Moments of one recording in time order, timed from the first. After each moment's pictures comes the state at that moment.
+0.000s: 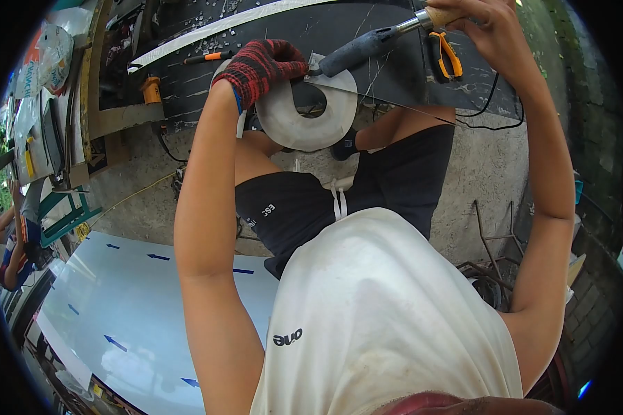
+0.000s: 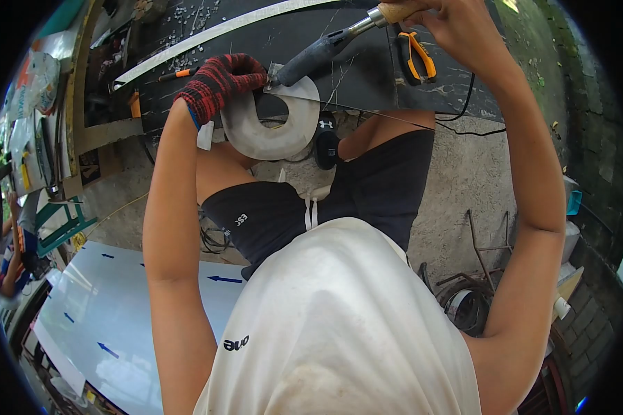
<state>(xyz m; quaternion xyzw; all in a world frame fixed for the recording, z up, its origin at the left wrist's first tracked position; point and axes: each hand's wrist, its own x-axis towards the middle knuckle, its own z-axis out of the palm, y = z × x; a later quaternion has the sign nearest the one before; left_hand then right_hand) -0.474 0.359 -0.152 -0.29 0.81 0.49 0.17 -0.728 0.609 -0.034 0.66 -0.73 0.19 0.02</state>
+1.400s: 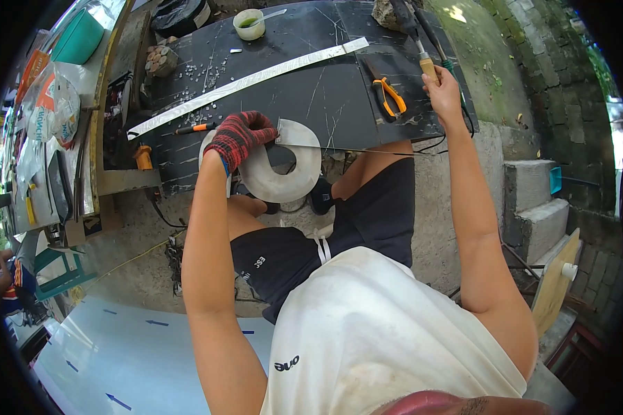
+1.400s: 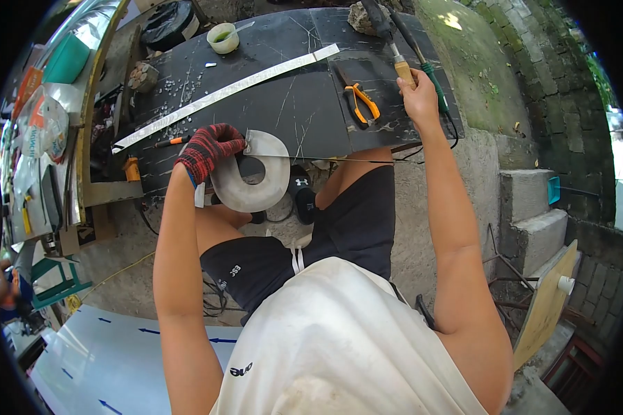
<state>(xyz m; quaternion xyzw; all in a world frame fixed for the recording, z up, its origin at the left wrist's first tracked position) -0.475 0.363 -0.146 -0.30 0.81 0.48 0.16 -0.785 0.701 -0.176 0.14 -0.88 0.46 -0.07</state>
